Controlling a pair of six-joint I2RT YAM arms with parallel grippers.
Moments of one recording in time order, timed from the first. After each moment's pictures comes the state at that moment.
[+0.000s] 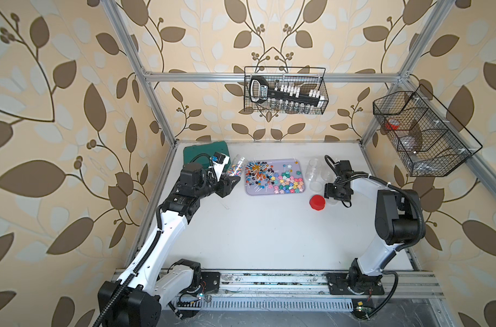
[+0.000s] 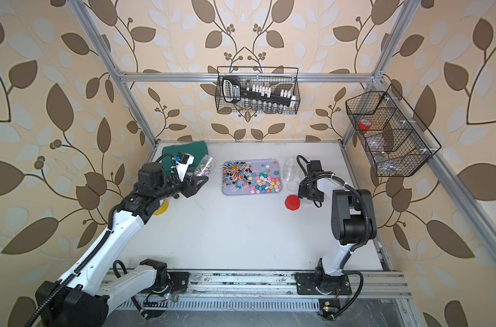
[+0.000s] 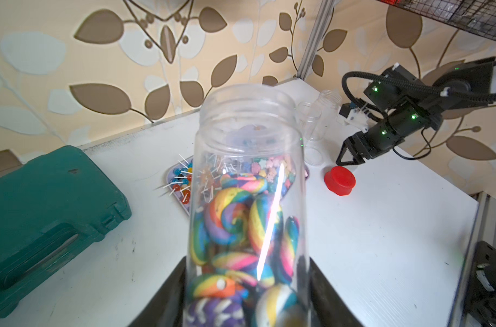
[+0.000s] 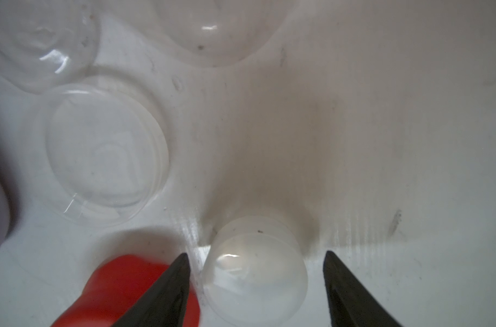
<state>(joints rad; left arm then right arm) -0.18 1.03 0.91 -0.31 0.53 0.07 -0.01 1.77 1.10 -0.61 0.08 0.24</state>
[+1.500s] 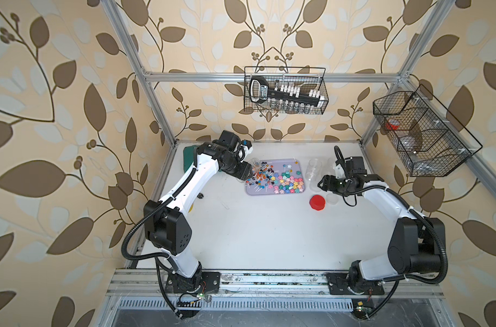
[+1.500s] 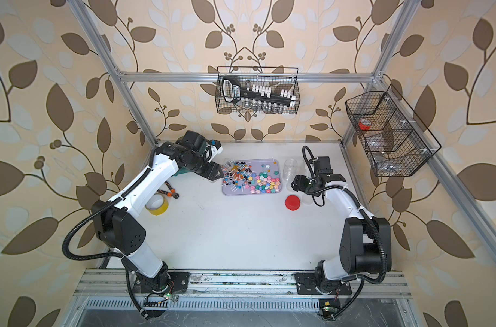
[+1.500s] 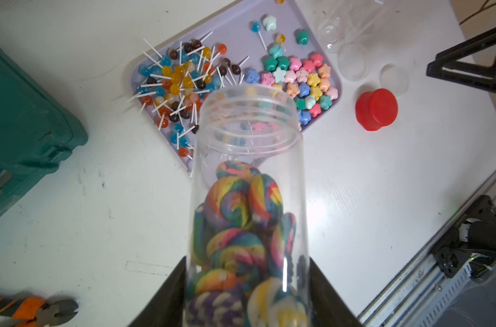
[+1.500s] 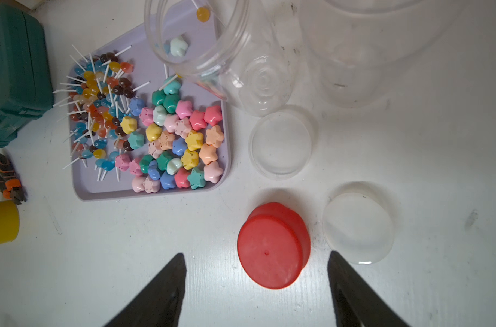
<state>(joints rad) -0.38 1.71 1.70 -1.08 0.28 0.06 -0.01 1.48 1.03 -0.58 -0.26 0.27</state>
